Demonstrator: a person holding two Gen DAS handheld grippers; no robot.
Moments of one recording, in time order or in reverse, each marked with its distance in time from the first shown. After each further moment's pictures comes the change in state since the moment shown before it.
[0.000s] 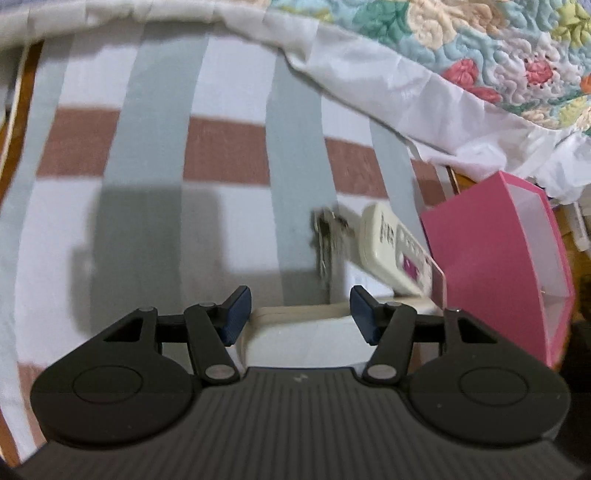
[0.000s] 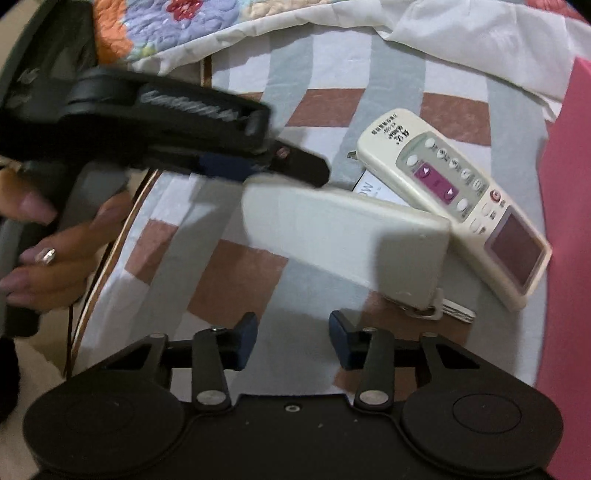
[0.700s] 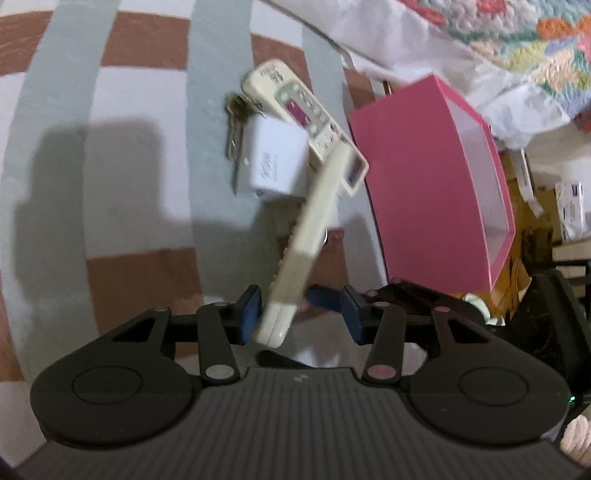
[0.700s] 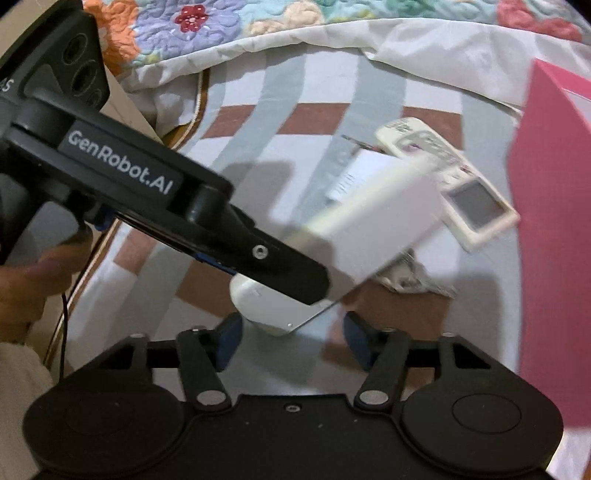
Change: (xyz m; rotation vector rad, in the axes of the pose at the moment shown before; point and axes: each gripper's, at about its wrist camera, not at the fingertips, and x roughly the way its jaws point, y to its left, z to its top) left arm 0.016 -0.028 -0.047 -0.001 0.225 -0.205; right arm -0.022 0.002 -0.034 -0.057 -0.068 -0.105
